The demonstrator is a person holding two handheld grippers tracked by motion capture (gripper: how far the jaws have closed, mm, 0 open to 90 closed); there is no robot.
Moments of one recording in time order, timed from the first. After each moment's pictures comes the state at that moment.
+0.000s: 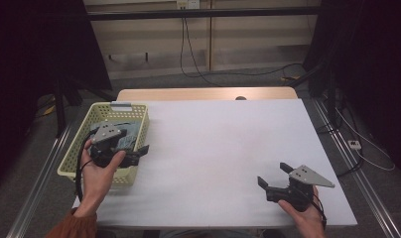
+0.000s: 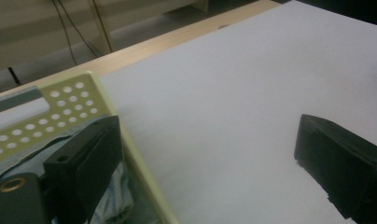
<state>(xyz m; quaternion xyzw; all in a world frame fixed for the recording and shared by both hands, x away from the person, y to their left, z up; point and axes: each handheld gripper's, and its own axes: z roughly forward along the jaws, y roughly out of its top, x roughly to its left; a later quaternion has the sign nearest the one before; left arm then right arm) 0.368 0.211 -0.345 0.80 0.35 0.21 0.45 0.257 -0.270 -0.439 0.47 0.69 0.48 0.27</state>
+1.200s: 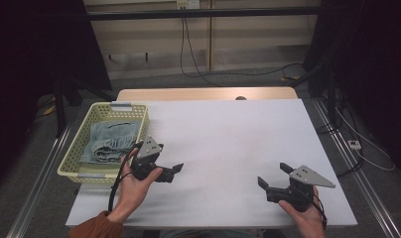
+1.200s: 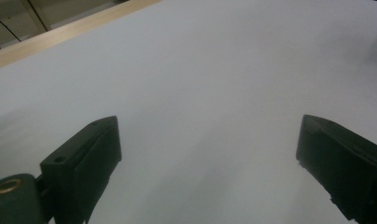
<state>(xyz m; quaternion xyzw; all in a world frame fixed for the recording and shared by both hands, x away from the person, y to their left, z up) 0.355 0.140 -0.399 0.83 0.29 0.16 0.45 0.256 -0.270 -0.439 0.46 0.69 0.49 0.27</state>
